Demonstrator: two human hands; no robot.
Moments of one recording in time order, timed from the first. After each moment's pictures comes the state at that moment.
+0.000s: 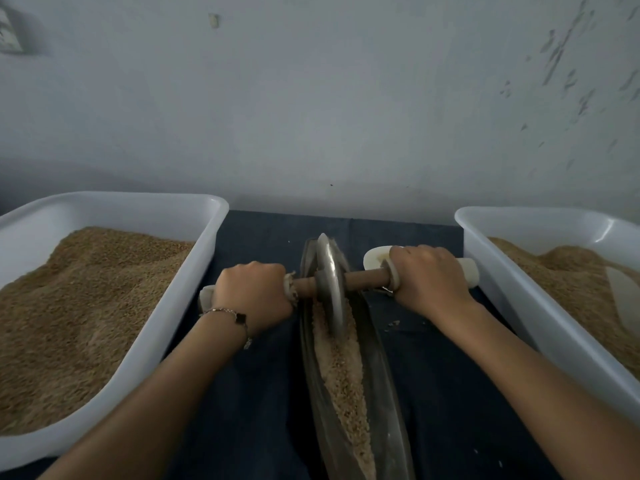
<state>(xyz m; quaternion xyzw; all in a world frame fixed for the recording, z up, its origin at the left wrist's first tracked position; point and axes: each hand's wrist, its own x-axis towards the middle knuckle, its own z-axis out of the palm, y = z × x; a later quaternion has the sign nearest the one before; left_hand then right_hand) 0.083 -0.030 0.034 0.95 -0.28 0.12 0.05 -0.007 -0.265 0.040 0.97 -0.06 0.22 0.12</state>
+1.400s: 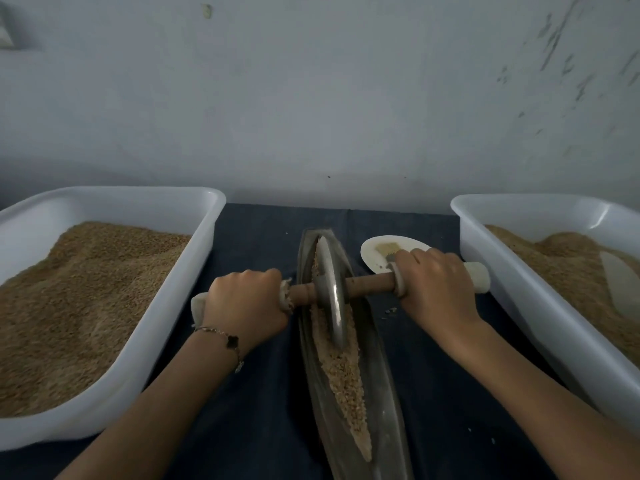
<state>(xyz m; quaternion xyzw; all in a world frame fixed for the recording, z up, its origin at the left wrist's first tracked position) 0.054 -0.018 0.029 0.95 -0.27 0.12 0.02 -0.043 -0.248 0.027 0.94 -0.06 0.32 0.09</state>
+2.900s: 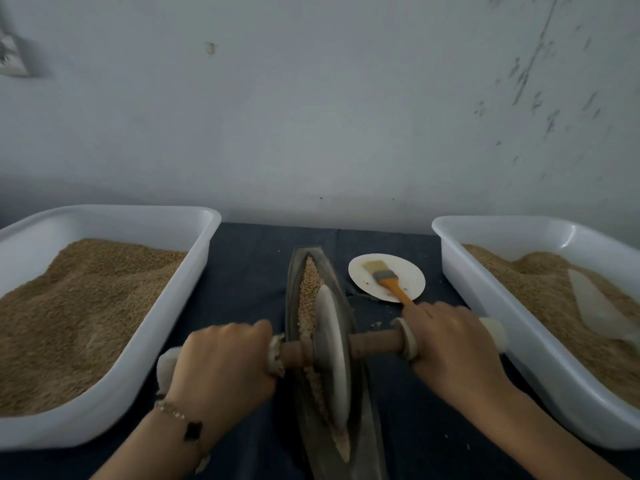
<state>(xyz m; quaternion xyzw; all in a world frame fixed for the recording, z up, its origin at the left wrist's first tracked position) -0.024 0.007 0.046 0.95 -0.30 0.10 -0.02 -0.117 -0.231 0.040 0.98 -0.07 0.19 0.06</state>
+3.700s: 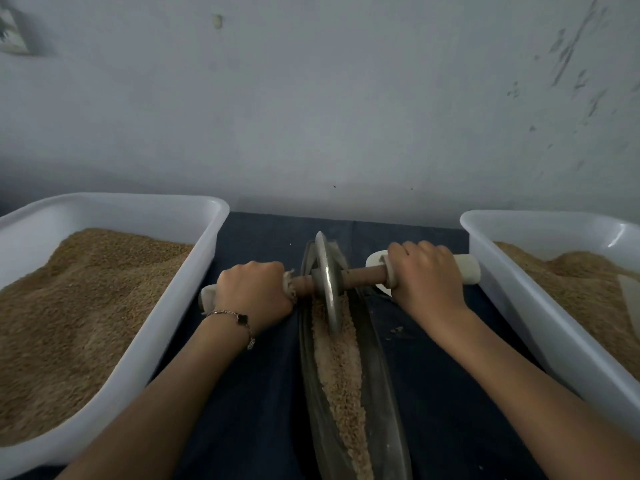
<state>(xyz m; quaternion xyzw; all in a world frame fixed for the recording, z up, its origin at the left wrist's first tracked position) 0.096 -0.038 0.031 0.96 -0.26 0.10 0.07 0.002 -0.256 0.038 0.94 -0.08 0.29 0.13</state>
